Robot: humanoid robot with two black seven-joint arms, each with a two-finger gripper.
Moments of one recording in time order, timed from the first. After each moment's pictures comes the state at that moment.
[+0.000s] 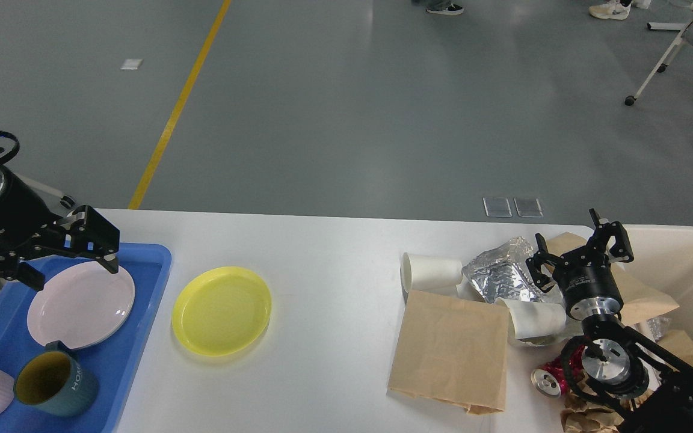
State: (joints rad) left arm -2.35 0.46 1.60 -1.57 0.00 -0.73 -0.06; right arm 0.32 -0.35 0.85 0.92 0.06 0.14 0.55
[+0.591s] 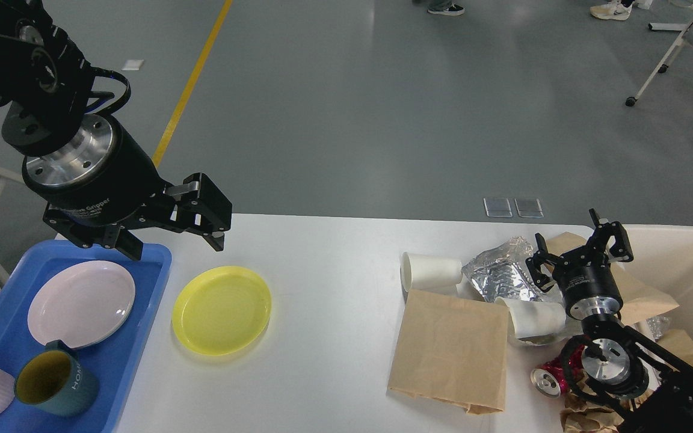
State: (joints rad) left arm -2.69 0.12 1.54 -1.76 -0.26 -0.76 -0.13; right arm 0.32 -0.34 0.85 0.92 0.06 0.14 0.55
